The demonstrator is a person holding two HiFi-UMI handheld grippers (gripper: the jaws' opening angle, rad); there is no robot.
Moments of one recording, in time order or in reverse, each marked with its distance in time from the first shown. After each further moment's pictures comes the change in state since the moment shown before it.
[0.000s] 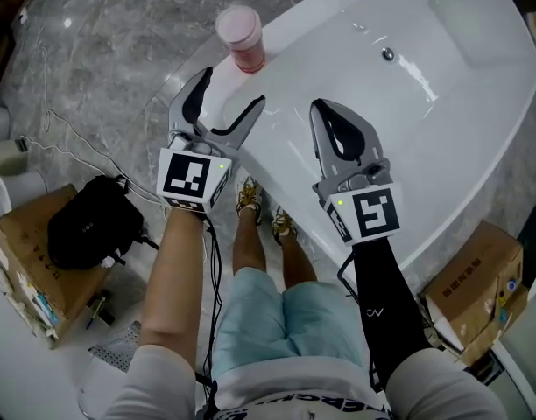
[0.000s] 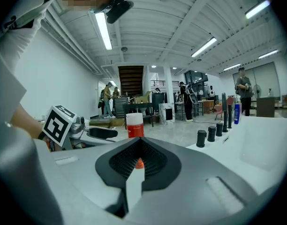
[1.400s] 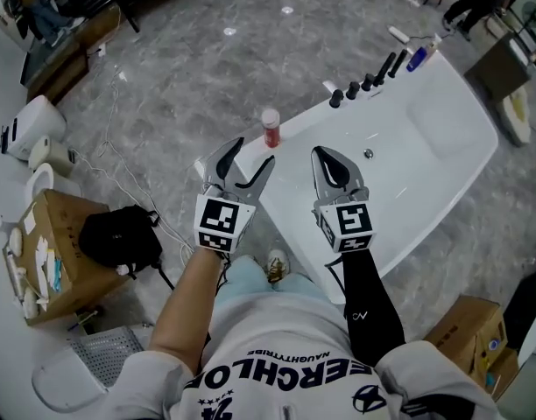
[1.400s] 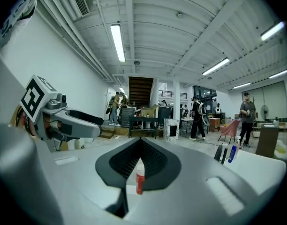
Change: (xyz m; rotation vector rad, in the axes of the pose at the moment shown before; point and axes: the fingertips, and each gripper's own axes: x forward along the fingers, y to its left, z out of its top) left arm -0.169 -0.088 0.260 0.071 -0.050 0.183; right arm -0.124 0.042 0.229 -0.134 -0.076 0.045
